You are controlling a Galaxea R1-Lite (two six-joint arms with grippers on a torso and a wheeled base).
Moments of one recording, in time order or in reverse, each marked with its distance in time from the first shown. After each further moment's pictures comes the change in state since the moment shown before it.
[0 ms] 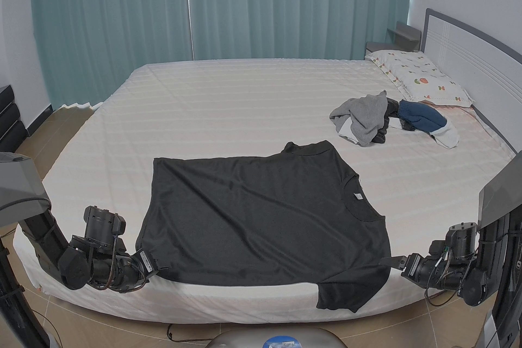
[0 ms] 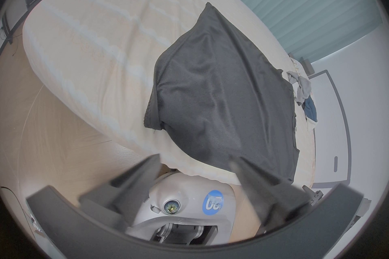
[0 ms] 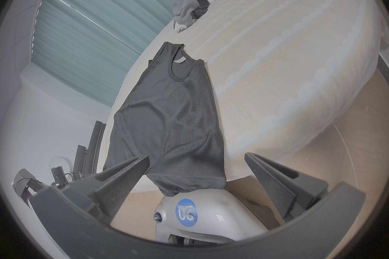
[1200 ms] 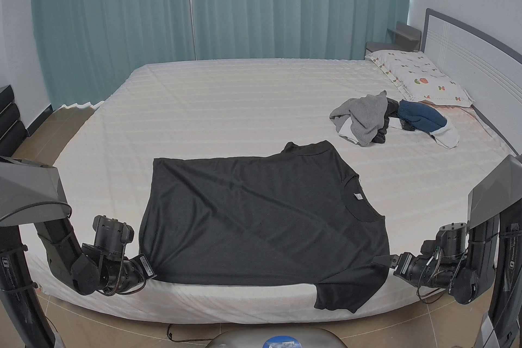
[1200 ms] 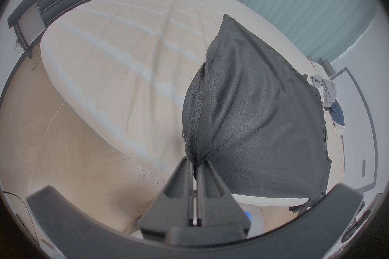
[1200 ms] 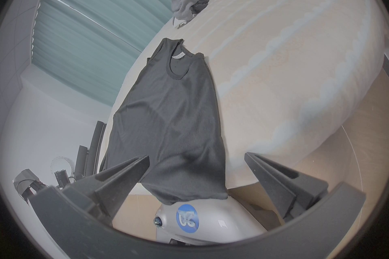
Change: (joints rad) left arm -0.008 0.113 0.016 -0.119 0.229 0.042; right arm 0.017 0.083 -0.096 0.000 0.005 0.022
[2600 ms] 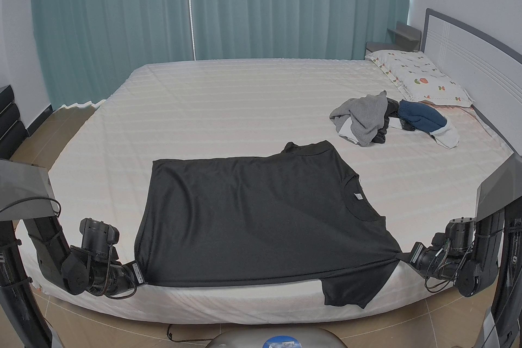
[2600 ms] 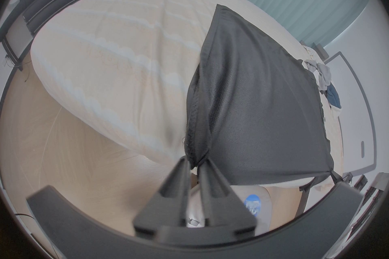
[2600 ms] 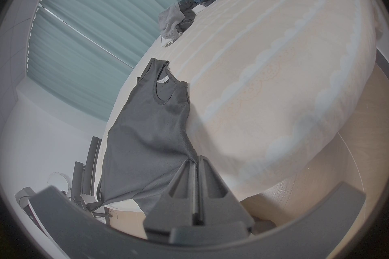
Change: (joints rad) left arm 0.095 -0.011 0.053 0.001 -0.139 0.168; right arm -0.121 0.007 -0.030 0.000 -0.012 0.000
